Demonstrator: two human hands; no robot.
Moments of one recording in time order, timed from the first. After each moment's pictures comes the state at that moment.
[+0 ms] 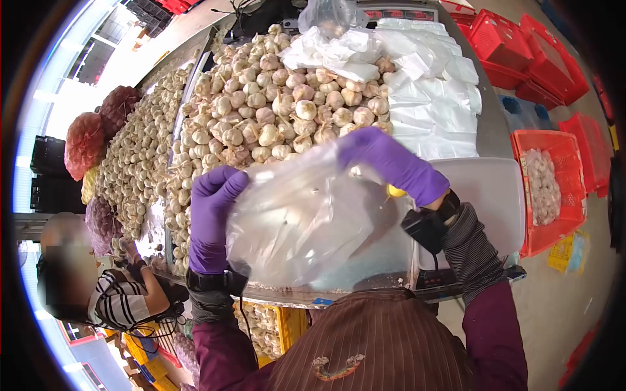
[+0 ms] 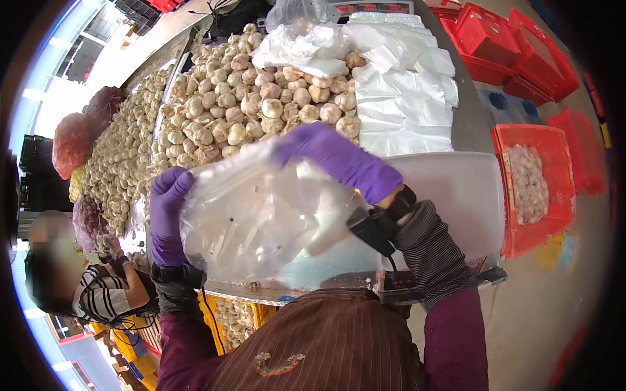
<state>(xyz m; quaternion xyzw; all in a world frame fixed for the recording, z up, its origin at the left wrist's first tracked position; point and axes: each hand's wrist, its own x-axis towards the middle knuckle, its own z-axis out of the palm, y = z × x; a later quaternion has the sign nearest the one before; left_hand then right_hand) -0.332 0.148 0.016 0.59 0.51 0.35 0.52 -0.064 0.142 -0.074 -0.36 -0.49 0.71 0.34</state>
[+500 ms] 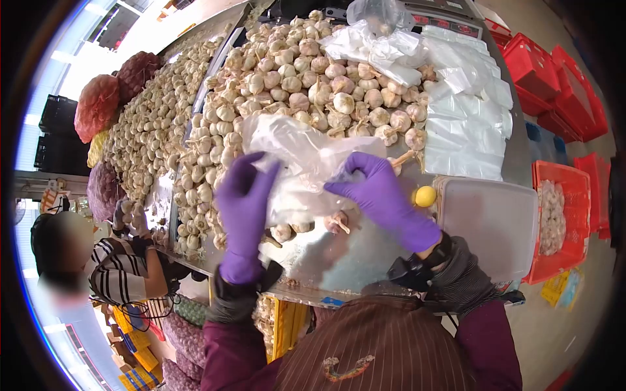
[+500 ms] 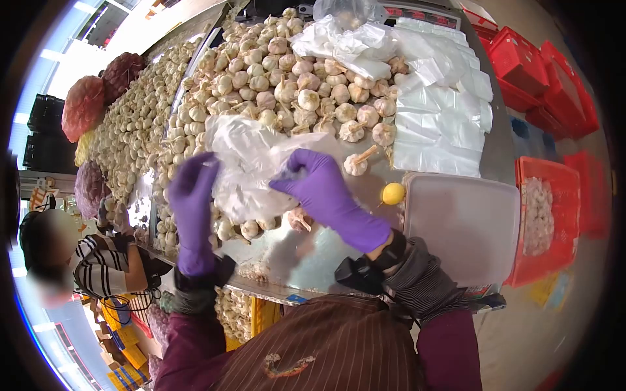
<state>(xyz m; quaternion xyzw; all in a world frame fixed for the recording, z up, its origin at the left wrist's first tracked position) -0.337 0.142 -0.013 0.61 0.59 0.44 0.29 -0.160 0.125 -0.081 -0.45 -0.46 0.56 0.52</state>
